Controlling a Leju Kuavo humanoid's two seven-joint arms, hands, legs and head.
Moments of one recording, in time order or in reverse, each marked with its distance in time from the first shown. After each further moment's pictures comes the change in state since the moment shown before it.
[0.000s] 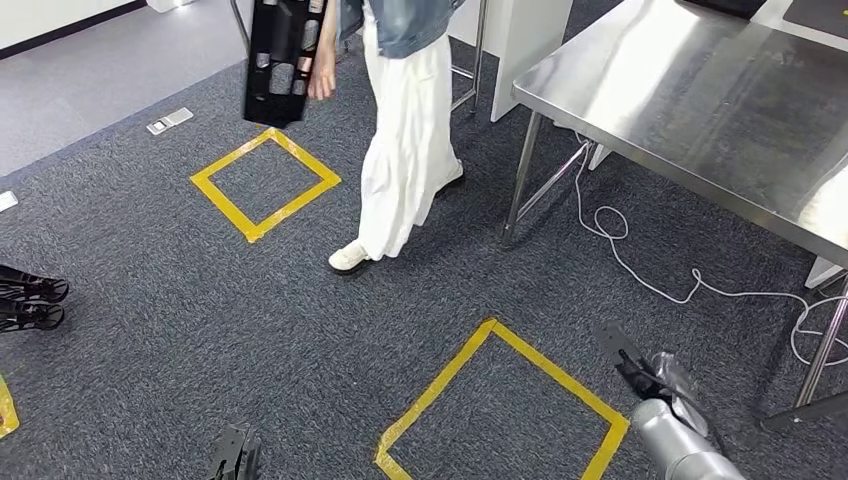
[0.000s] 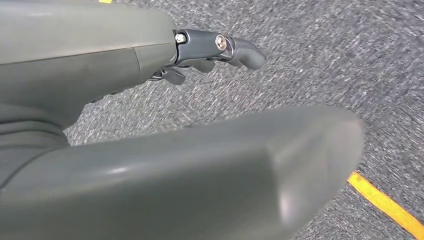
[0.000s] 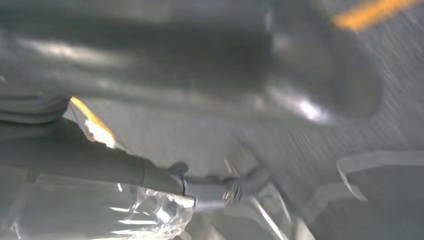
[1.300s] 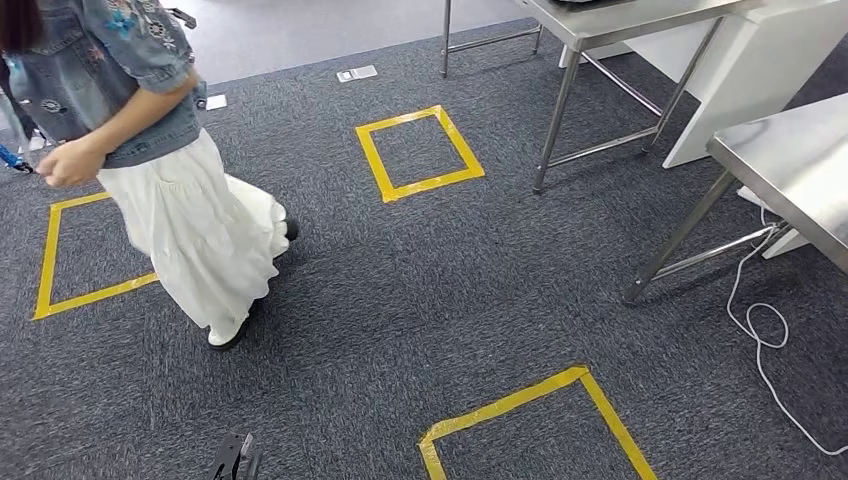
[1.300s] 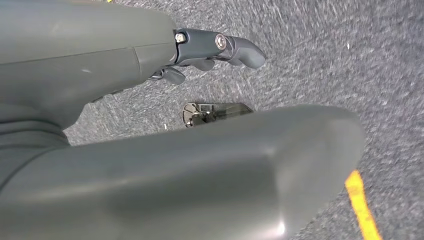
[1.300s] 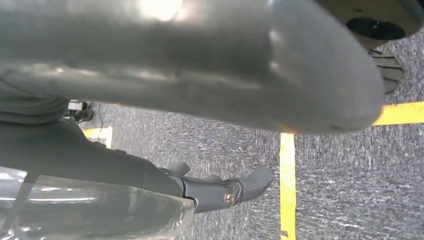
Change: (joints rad) left arm -0.002 0.011 0.030 0.000 0.003 -0.142 0.106; right arm 0.408 0.221 -0.289 0.092 -0.109 0.266 -0.062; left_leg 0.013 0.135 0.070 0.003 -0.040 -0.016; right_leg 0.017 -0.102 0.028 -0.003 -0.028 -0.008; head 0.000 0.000
